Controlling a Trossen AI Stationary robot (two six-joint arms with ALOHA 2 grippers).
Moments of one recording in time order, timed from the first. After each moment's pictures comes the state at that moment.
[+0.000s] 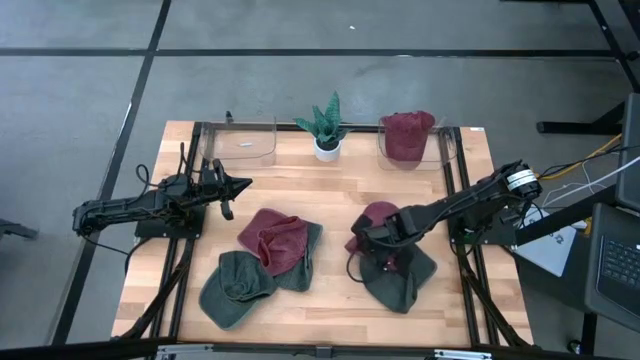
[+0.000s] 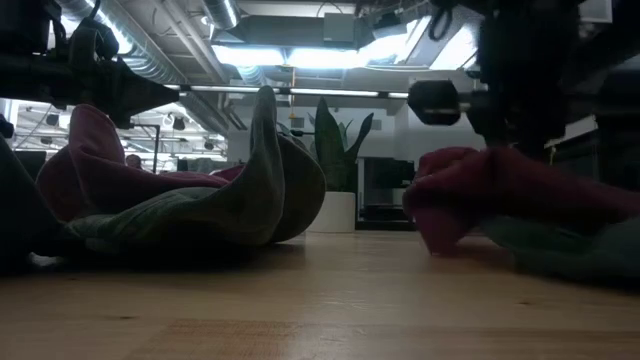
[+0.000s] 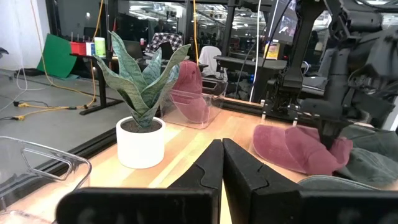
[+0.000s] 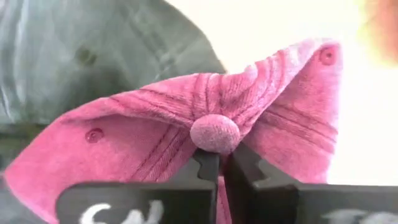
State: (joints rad) left arm 0.18 0.01 0.01 0.04 -0.18 -0.12; right arm 0.30 1.60 1.03 -0.69 0.05 -0.64
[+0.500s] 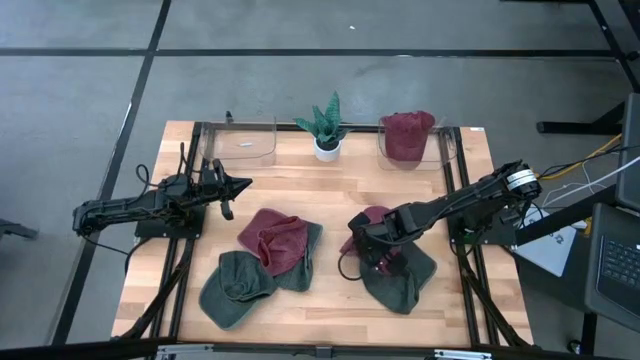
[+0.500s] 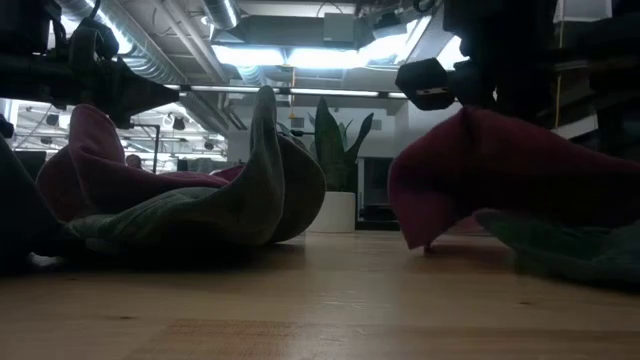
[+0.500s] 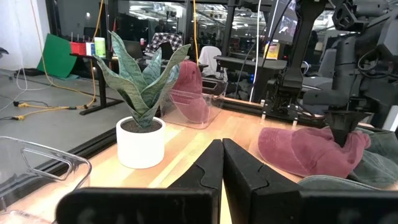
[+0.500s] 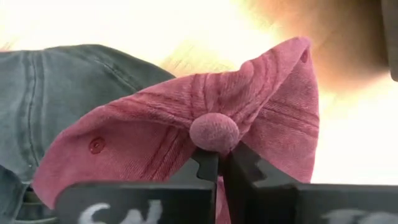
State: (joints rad) left arm 0.18 0.01 0.01 0.04 -0.18 -0.12; right arm 0.29 1.60 1.11 -0.70 0.00 -0.48
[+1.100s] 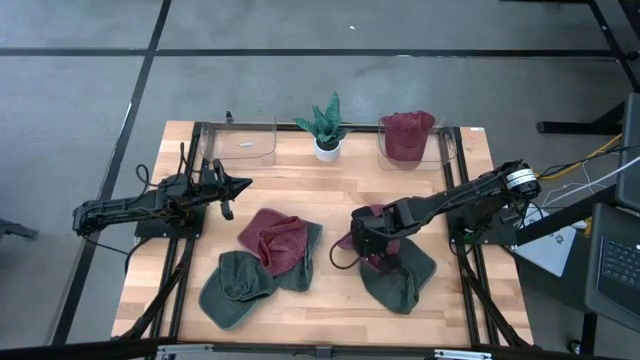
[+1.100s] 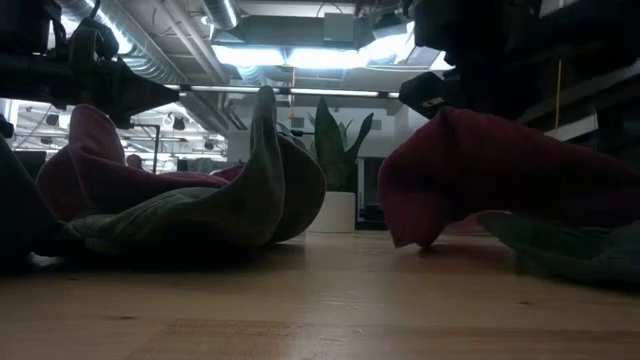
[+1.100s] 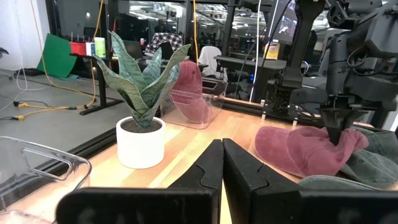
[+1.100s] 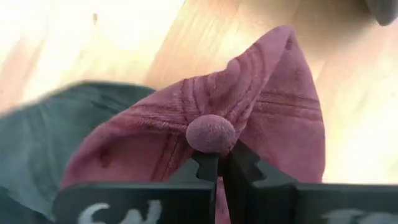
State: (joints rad) left arm 0.18 0.01 0.01 0.04 -0.18 -0.12; right arm 0.24 1.60 1.12 -0.71 -0.04 -0.21
